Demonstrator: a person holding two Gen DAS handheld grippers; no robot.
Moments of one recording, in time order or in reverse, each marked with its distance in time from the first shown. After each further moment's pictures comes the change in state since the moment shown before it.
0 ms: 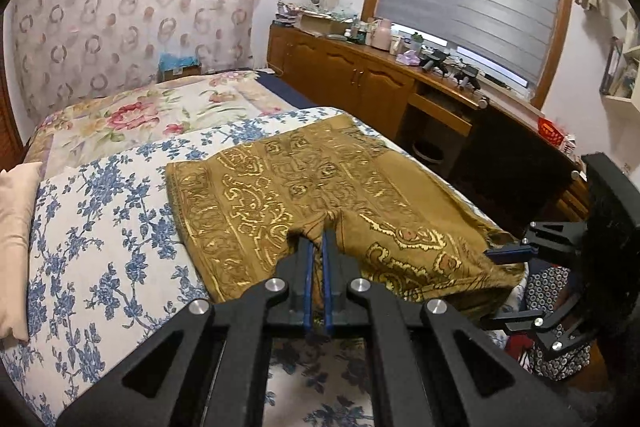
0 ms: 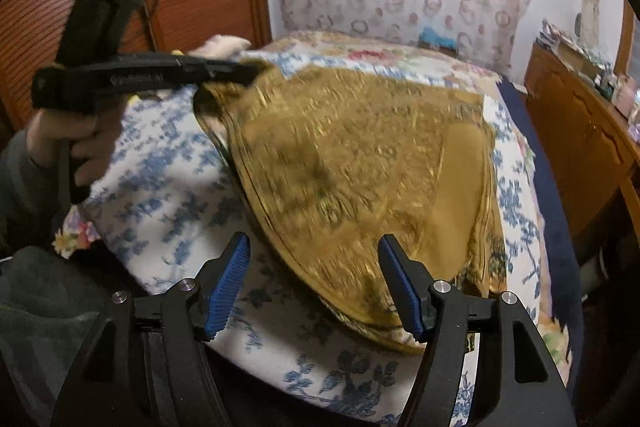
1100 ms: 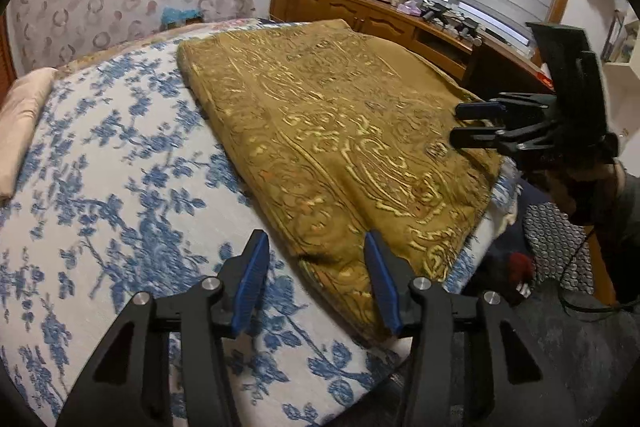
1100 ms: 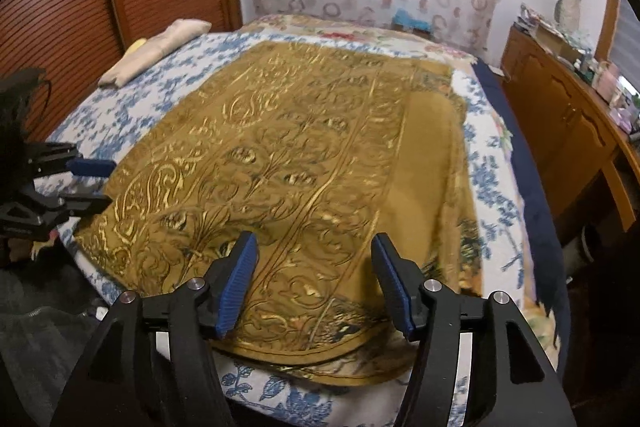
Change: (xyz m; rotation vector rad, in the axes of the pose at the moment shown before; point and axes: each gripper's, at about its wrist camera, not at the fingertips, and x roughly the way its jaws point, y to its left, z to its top) left arm -0.029 -0.014 -0.118 -0.013 0.166 -0.016; right arm 0.021 -0.023 -0.008 0.023 0.049 -0.079
